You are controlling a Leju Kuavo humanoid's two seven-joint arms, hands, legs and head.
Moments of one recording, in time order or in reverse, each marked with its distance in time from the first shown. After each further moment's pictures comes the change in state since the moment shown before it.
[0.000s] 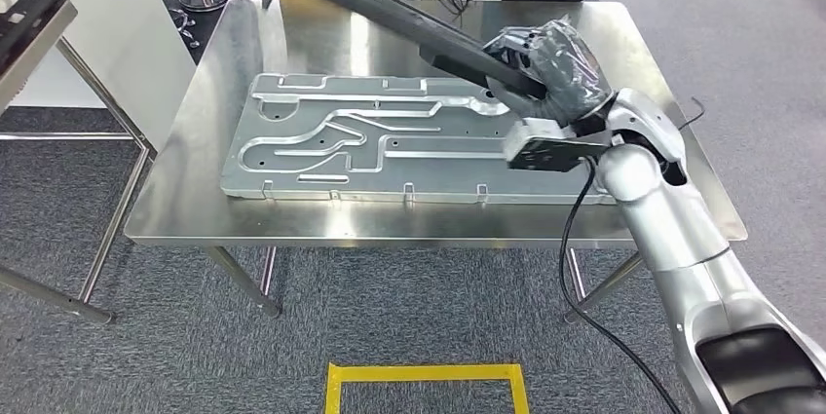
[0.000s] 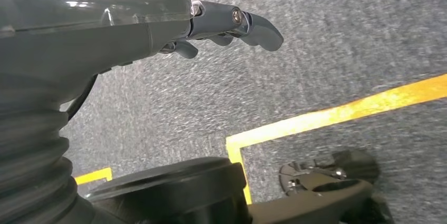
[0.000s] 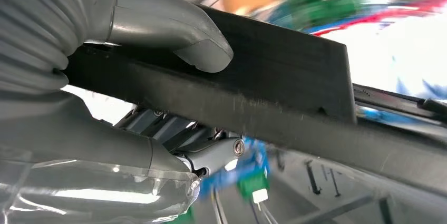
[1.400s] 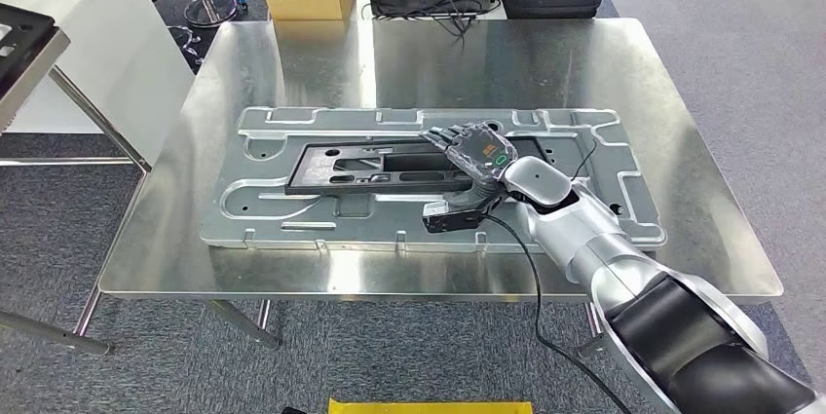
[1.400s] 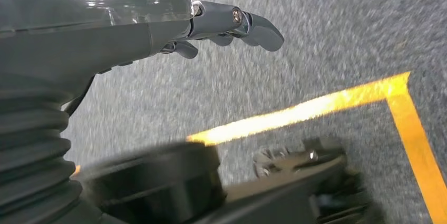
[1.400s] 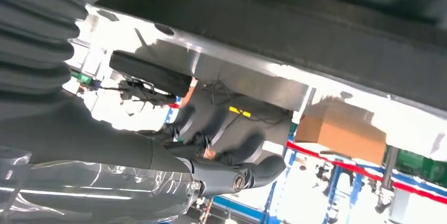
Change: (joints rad) left arm -0.021 0.008 -0.027 0.001 0.052 -0.025 -0.053; right arm -0.148 0.251 0.343 0.940 0.477 -0.386 0.080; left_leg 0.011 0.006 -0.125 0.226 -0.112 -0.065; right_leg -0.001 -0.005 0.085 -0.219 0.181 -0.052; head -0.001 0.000
